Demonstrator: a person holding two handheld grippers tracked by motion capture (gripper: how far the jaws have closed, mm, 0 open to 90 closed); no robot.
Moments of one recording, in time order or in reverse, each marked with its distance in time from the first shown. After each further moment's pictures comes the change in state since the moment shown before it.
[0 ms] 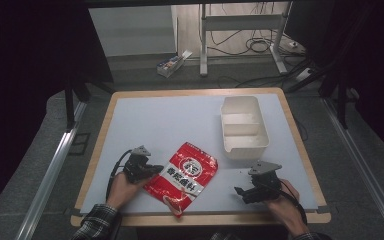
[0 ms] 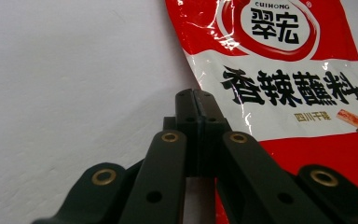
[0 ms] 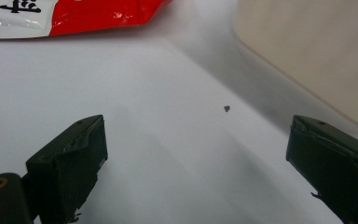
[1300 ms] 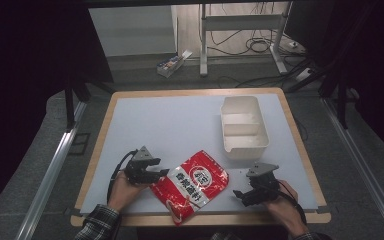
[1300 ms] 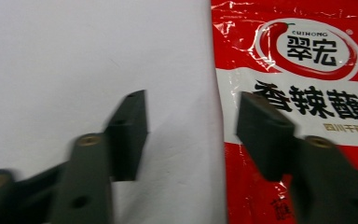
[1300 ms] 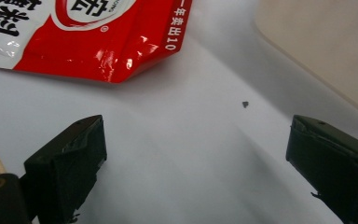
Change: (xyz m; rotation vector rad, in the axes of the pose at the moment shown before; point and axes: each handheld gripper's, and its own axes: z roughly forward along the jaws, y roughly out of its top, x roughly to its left) left arm -0.021 0.002 -0.008 -0.112 0.117 0.161; right arm 0.004 0.000 0.003 0.029 0.047 -0.025
